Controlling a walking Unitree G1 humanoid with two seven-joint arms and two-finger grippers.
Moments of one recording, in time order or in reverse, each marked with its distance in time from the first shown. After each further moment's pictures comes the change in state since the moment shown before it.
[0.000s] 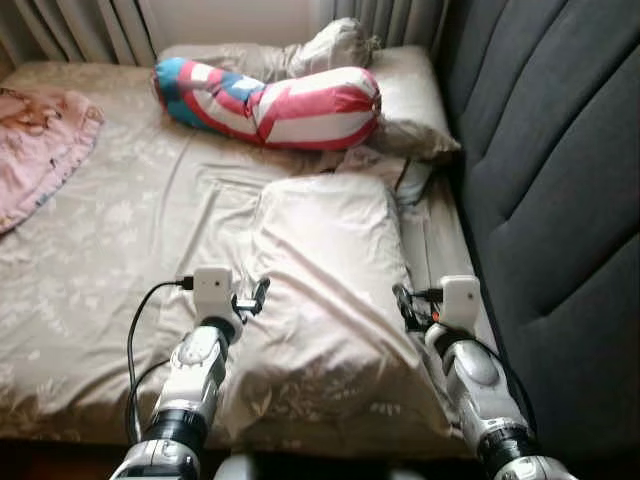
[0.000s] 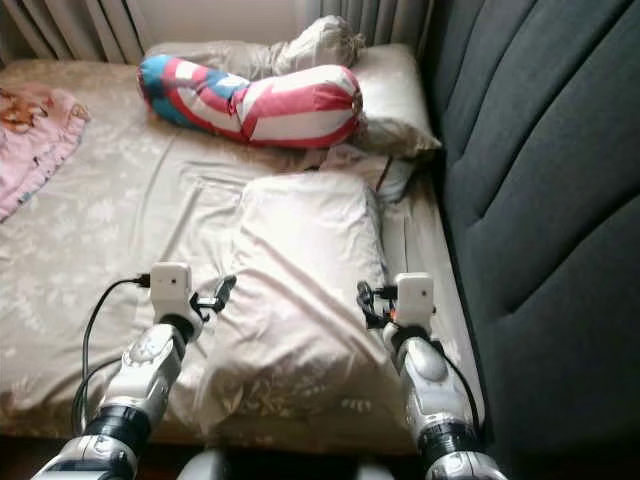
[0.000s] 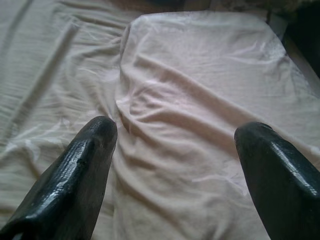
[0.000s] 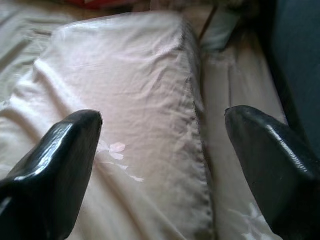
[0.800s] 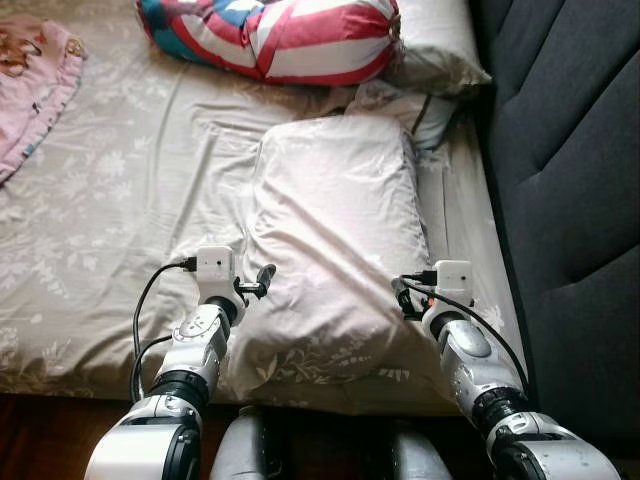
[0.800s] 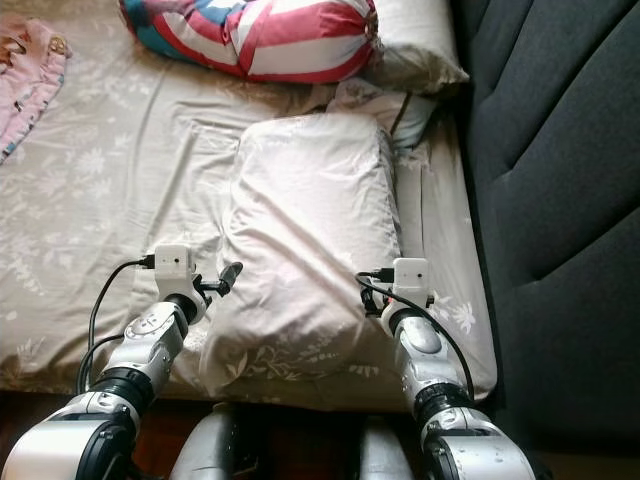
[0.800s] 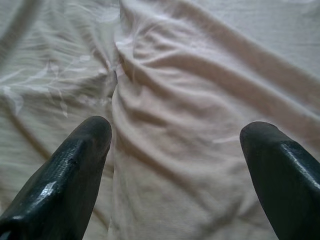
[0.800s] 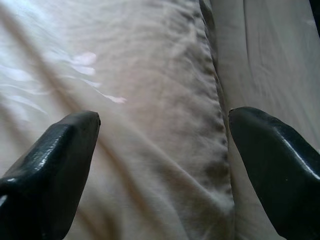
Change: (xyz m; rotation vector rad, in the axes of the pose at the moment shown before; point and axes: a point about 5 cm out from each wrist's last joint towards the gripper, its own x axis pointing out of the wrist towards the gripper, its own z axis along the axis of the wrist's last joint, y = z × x) left arm 0.017 0.004 0.015 -0.036 0.015 -0.017; right arm 0.010 -0.006 -0.001 0.014 0.108 -0.057
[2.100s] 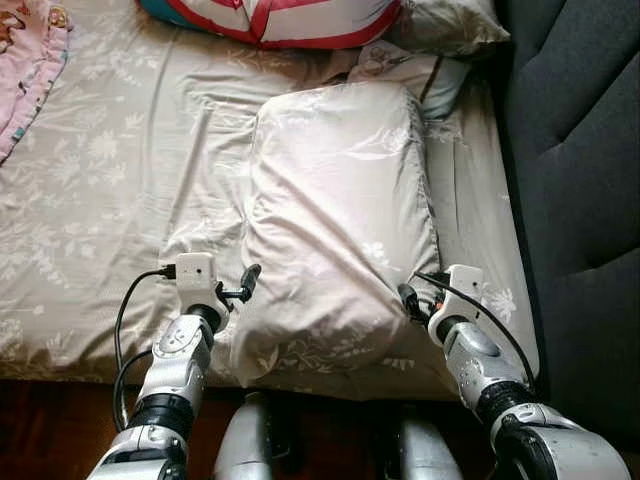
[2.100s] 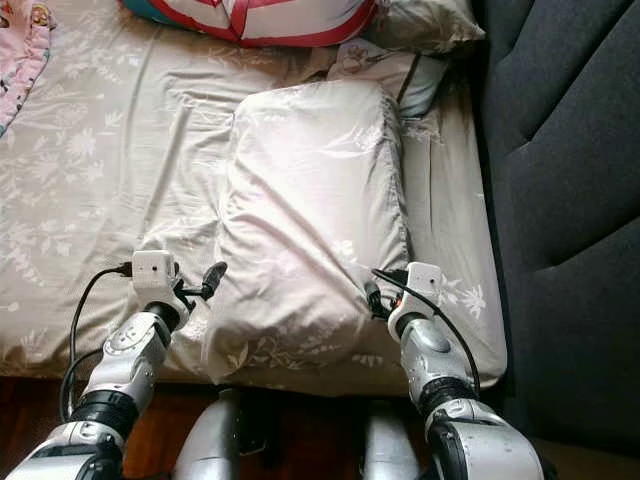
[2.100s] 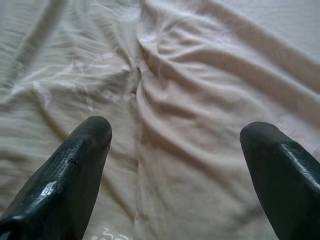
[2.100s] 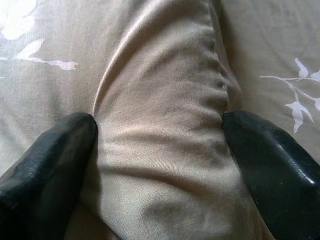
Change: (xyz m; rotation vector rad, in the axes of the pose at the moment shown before) left arm -0.020 0.018 0.004 0.005 -0.094 0.012; right arm 0.001 -0.002 -0.012 0.149 0.128 0.022
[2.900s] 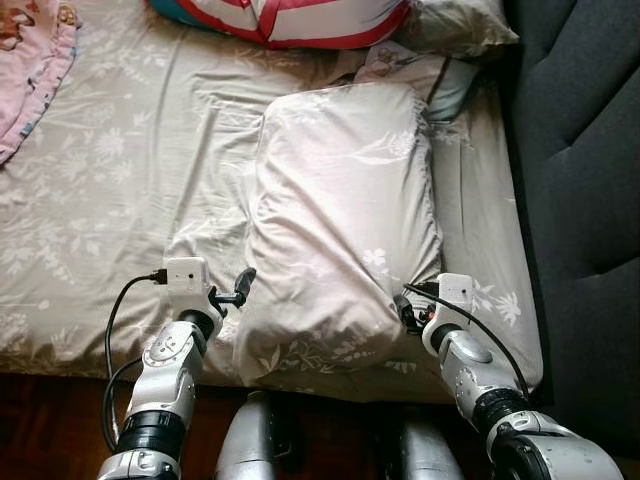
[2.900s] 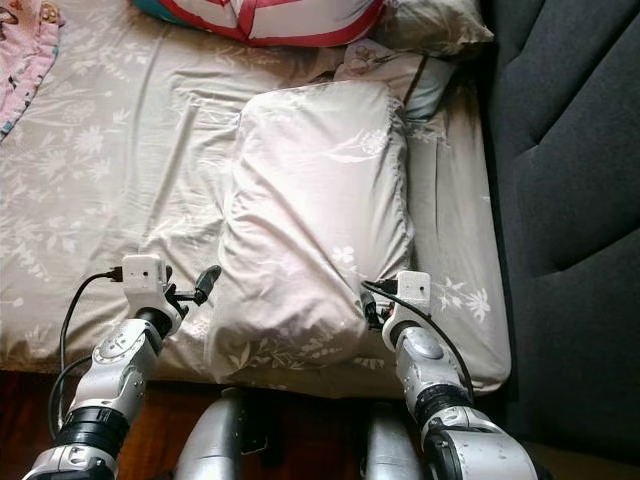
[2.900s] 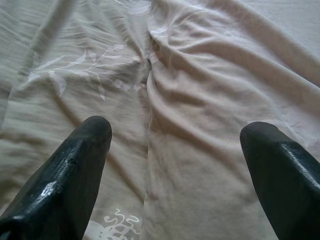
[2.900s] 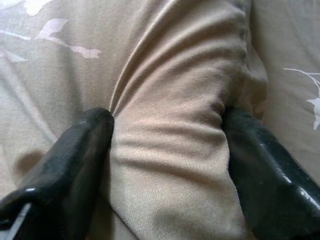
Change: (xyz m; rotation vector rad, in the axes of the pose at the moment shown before) left arm -0.014 0.003 -0.002 0.000 0.020 0.002; right arm -0.002 0.004 -0.017 -0.080 0.052 0.005
